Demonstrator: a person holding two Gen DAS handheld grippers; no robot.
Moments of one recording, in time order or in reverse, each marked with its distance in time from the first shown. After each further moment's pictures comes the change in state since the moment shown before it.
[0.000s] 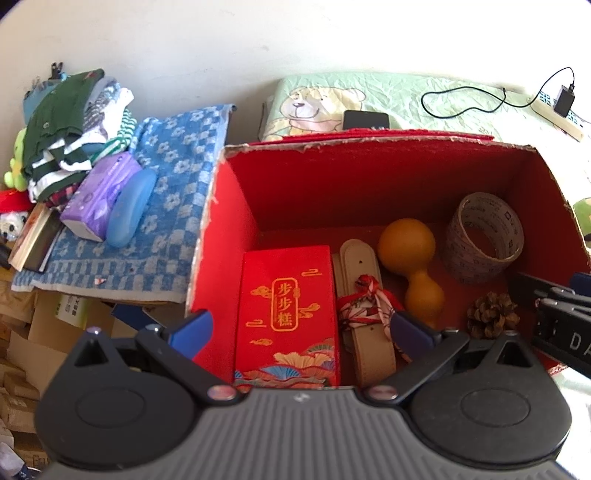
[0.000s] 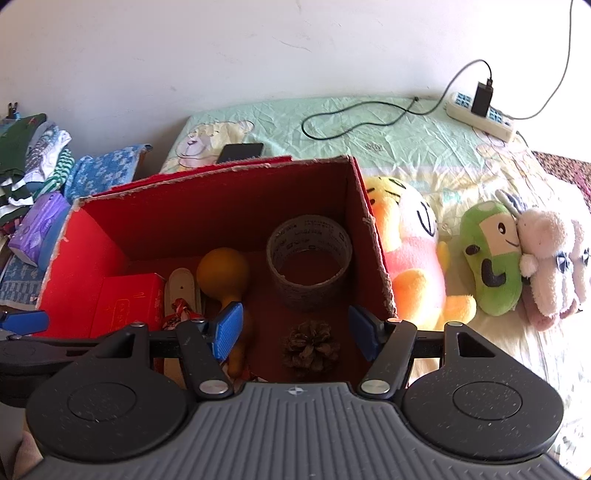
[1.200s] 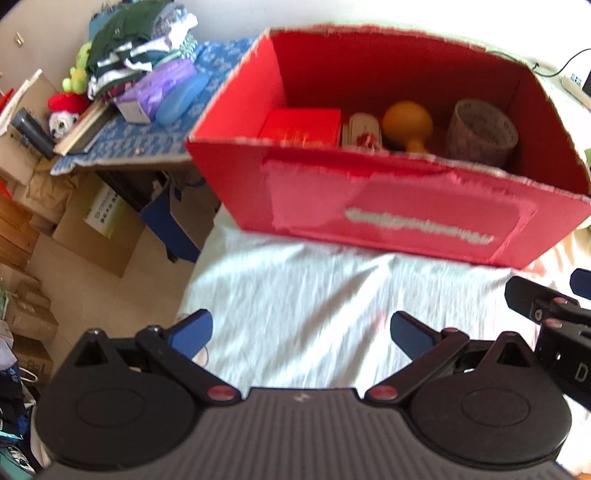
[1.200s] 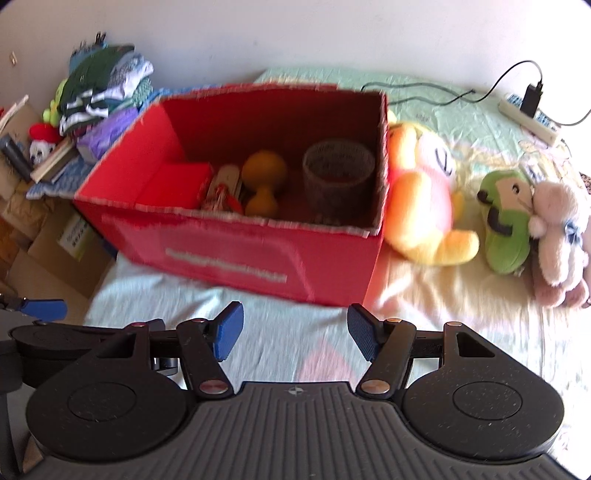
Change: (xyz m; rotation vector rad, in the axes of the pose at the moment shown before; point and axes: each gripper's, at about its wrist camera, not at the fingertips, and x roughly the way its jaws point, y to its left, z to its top) left arm -0.037 -0.040 -0.119 -0.180 0.130 0.107; right arm -0.036 -0.033 -0.076 -0.224 0.094 0.179
